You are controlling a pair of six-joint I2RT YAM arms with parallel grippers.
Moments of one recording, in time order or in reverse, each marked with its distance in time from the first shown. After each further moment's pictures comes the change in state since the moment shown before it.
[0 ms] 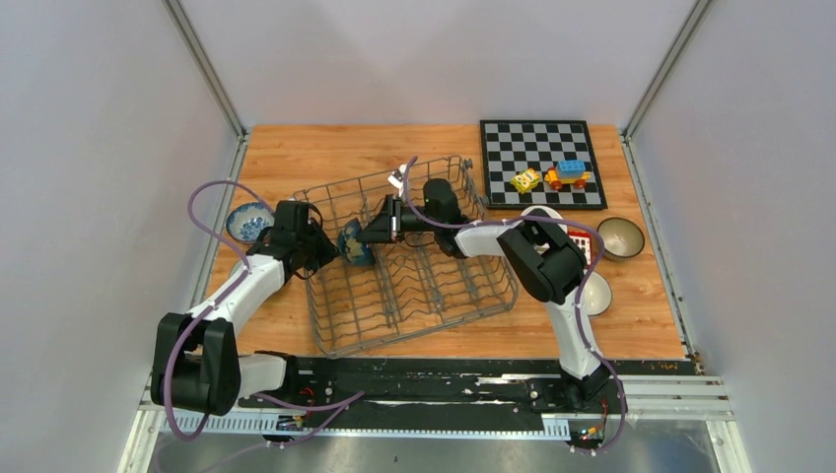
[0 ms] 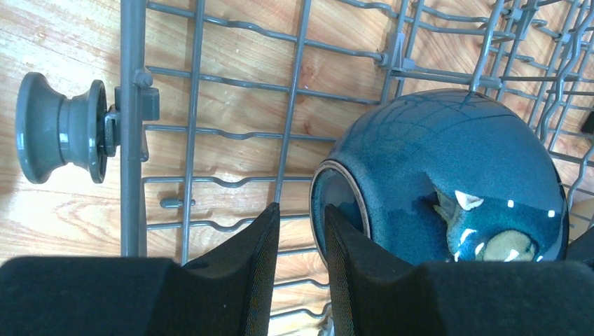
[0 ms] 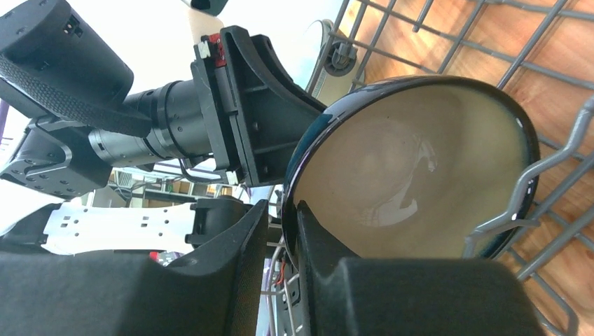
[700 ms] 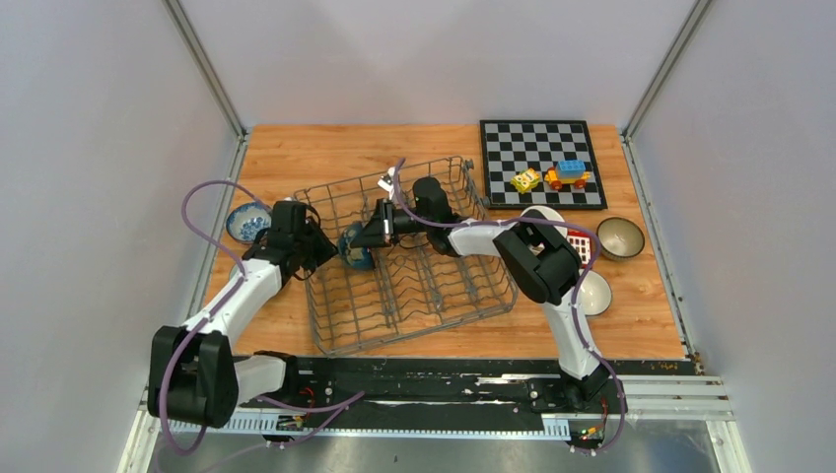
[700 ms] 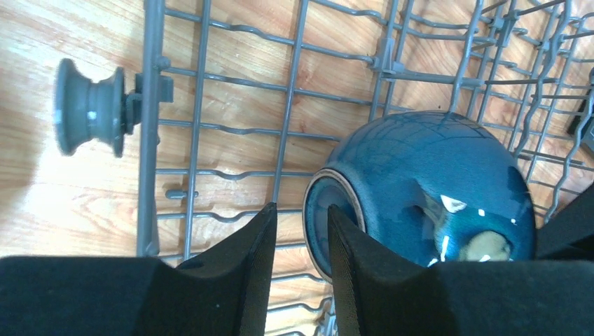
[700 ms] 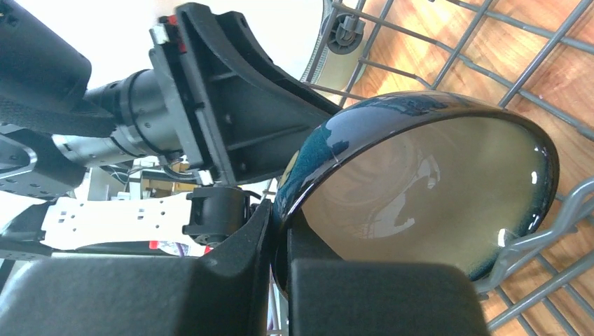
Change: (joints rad) left arm -0.001 -0.034 -0.012 0.002 -0.009 0.002; right arm 0.032 0.019 0.069 -0.122 -0.037 -0.042
